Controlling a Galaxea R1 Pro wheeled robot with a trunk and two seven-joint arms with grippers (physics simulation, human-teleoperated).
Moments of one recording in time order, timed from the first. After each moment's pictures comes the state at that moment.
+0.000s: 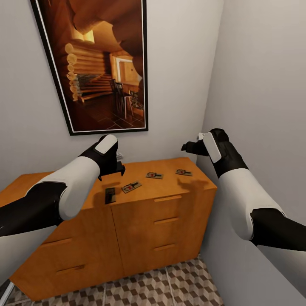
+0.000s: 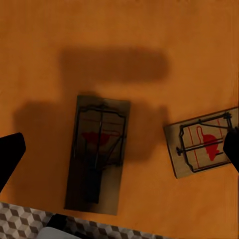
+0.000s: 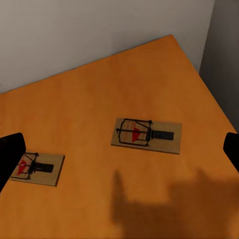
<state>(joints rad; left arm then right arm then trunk) -1.50 -0.14 -0.01 -0.25 0.94 0.93 1.10 -1.32 0.06 0.00 -0.76 -0.37 0.99 -0.28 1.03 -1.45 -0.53</state>
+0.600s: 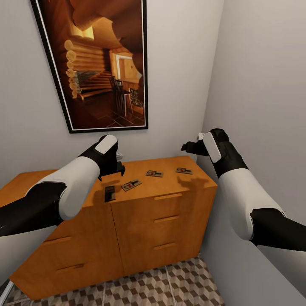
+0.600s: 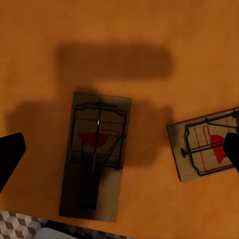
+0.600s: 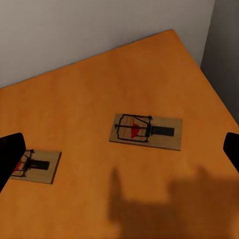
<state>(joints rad) -1.50 -0.14 -0.01 -0.25 0.94 0.93 1.10 -1.32 0.06 0.00 -0.76 -0.37 0.99 -0.28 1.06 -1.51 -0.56</state>
